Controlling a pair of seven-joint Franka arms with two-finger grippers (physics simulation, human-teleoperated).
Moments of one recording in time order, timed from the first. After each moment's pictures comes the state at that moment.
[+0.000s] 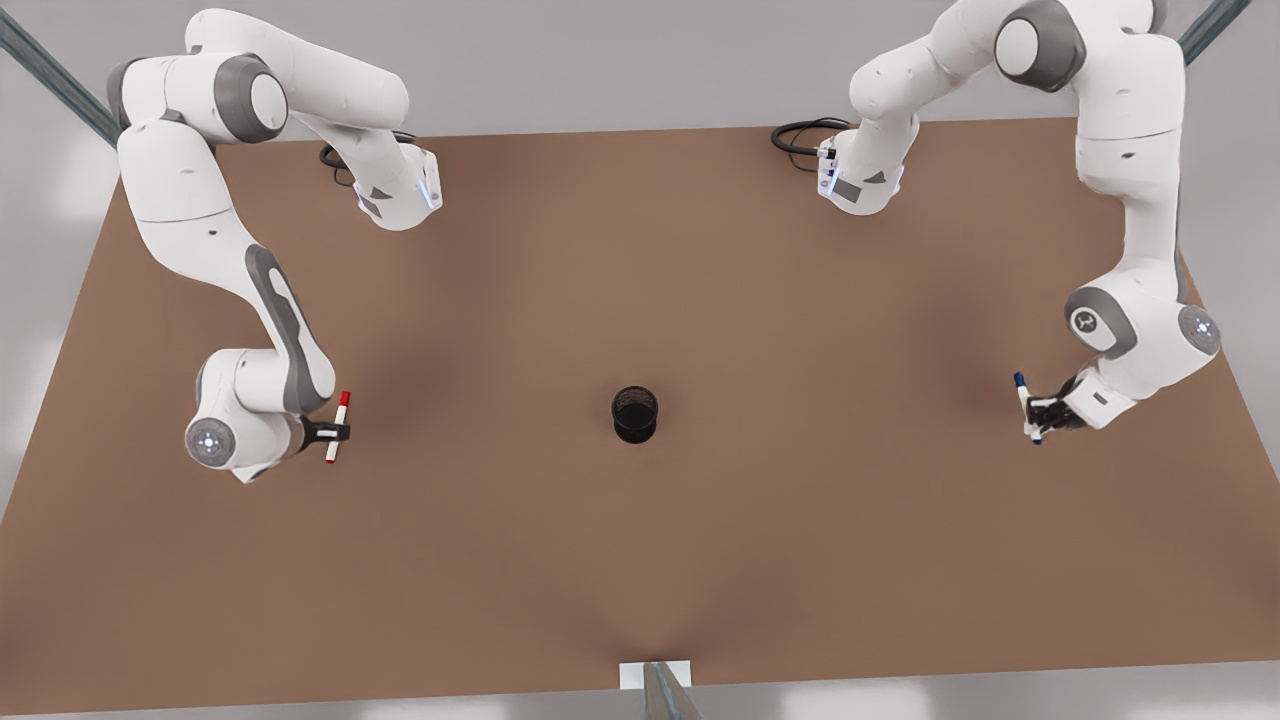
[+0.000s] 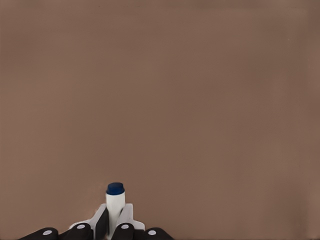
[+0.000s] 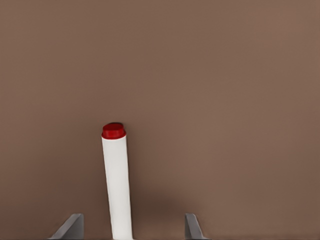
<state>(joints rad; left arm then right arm) 0.42 0.41 -0.15 -1.95 -0.25 2.42 0.60 -0.27 0.58 0.15 -1.90 -0.15 2.13 0.07</state>
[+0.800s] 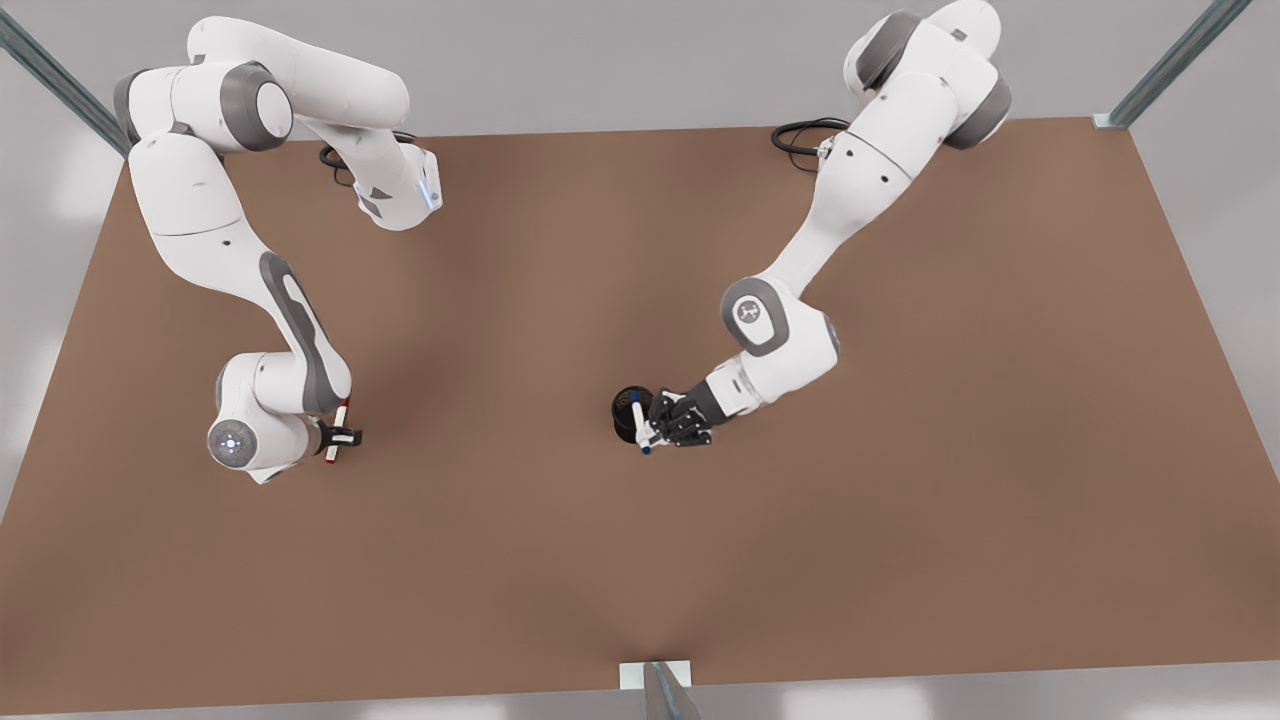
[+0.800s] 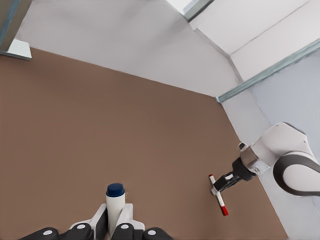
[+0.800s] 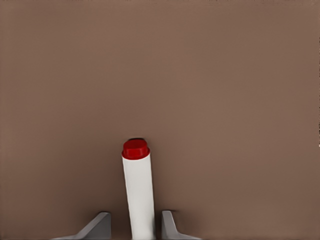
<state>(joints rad) -0.33 0.65 -0.40 -1.63 -1.39 2.82 0.92 -0.25 0.62 0.15 -1.90 -0.15 2.18 0.15</state>
